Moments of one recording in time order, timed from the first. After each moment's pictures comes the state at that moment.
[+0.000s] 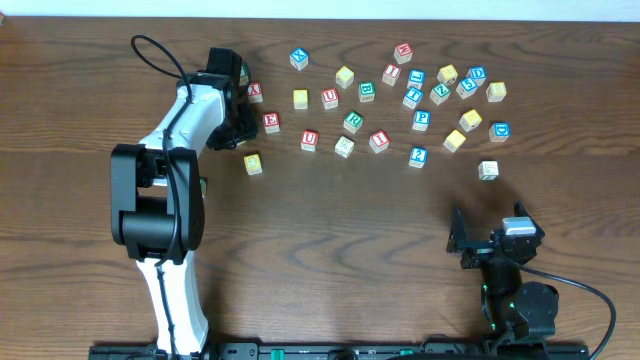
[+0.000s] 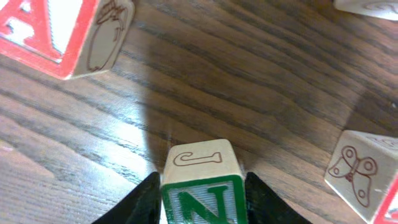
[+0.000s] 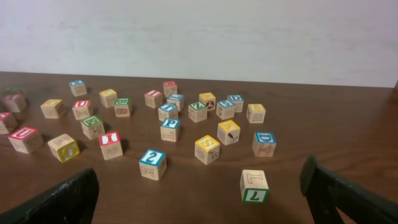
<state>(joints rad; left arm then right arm) -0.10 2.17 1.60 -0.82 -0.03 -0.47 0.06 0.01 0.01 -0.07 -0.01 -0.01</state>
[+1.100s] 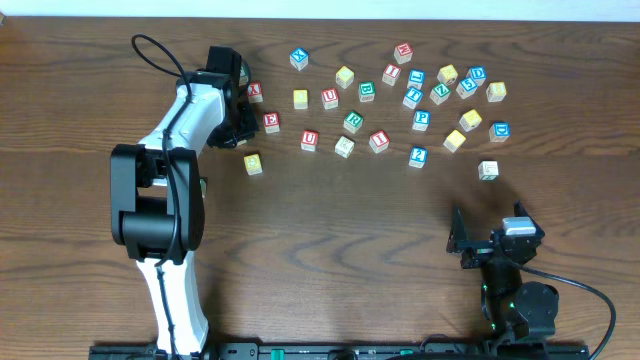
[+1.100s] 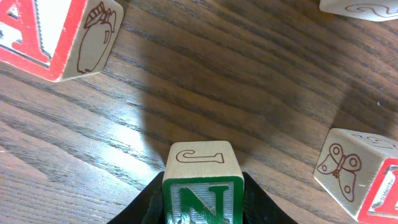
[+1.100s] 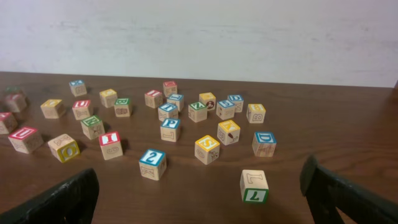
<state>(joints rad) -0.10 2.17 1.61 -0.82 -0.01 -0.46 0.06 0.01 0.01 -0.07 -0.01 -0.01</state>
